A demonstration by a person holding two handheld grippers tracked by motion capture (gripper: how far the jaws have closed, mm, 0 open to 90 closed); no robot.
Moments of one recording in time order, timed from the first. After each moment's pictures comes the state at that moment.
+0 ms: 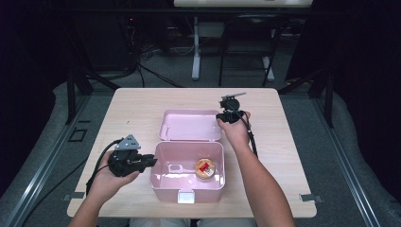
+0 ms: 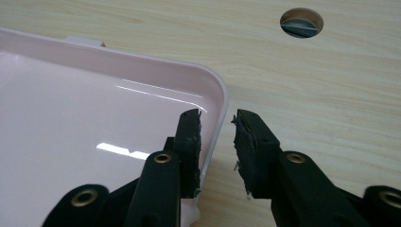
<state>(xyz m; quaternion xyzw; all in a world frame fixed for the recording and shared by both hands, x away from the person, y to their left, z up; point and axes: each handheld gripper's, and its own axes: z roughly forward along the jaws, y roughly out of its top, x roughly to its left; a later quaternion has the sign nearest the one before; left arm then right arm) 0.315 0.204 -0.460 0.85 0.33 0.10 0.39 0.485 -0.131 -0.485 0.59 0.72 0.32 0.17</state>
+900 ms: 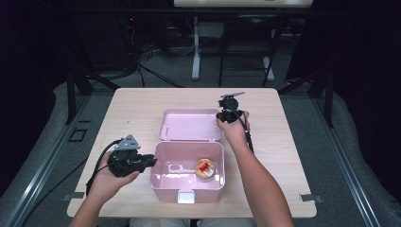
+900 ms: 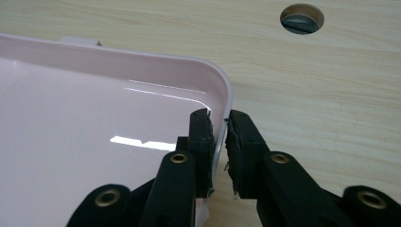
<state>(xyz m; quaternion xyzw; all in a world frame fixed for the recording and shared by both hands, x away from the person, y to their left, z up) 0.314 0.204 -0.461 0.85 0.34 0.10 0.39 0.486 -0.126 -0.483 0.61 0.71 0.32 0.17</state>
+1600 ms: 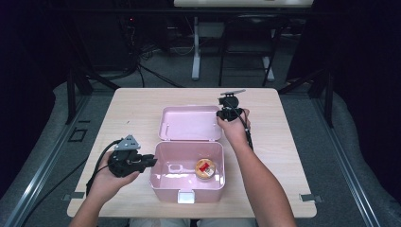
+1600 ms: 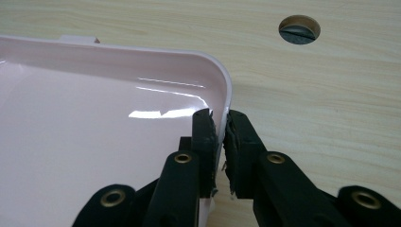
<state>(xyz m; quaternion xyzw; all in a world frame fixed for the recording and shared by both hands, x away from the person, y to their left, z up) 0.314 0.204 -0.461 0.85 0.34 0.10 0.39 0.484 -0.124 -0.471 0.61 0.70 0.32 0.17</state>
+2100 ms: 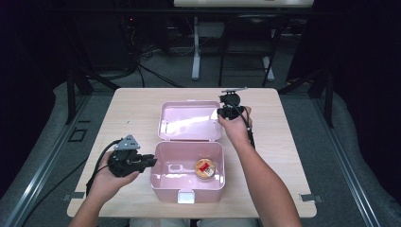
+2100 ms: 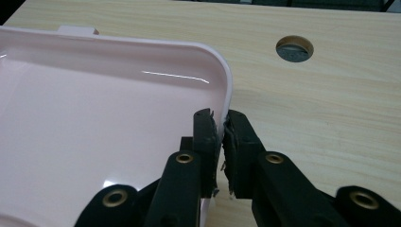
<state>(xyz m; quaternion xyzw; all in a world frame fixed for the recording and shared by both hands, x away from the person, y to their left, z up) 0.314 0.205 -0.462 0.85 0.34 0.10 0.39 0.476 -0.125 -0.454 0.60 0.70 0.34 0.19</state>
